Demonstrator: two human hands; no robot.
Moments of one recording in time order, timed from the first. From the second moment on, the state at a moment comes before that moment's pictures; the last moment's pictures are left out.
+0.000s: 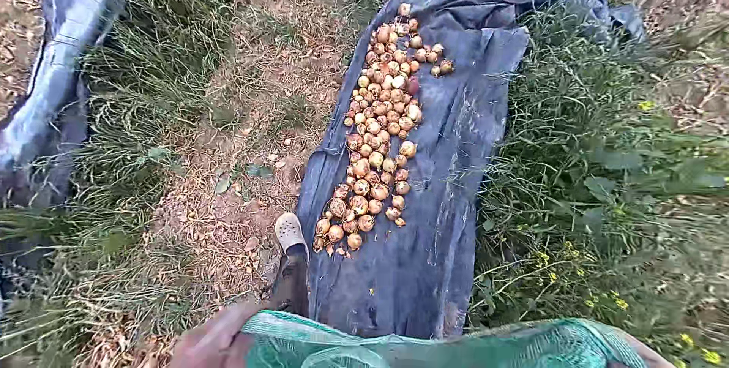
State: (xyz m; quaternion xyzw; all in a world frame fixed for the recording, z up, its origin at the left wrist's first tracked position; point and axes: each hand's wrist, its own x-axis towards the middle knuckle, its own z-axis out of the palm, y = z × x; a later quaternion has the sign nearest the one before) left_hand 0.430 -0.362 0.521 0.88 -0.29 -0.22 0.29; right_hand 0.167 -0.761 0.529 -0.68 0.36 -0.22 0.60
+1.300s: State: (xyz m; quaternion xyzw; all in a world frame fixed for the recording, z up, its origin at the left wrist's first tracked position) left_hand 0.470 -0.442 -0.088 0.76 0.28 -0.59 -0.03; right_hand 0.335 -0.907 -0.059 -0.65 0.33 0.66 0.16
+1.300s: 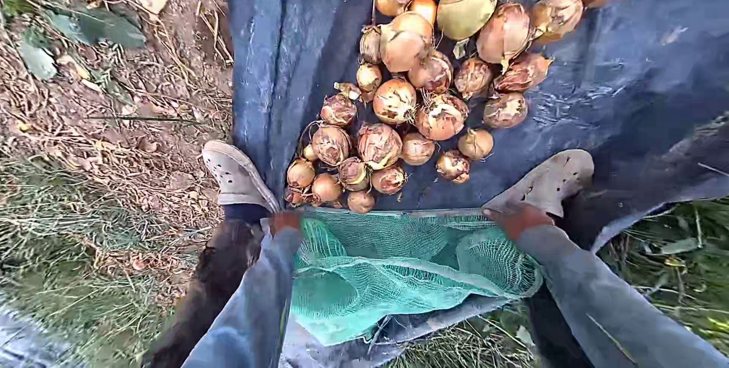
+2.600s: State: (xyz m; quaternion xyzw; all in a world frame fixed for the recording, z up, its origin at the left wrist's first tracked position) left_hand 0.850 -0.778 -0.139 0.92 0.05 -0.26 0.30; right_hand 0.610 -1.057 -0.128 -0.74 0.51 0.21 0.40
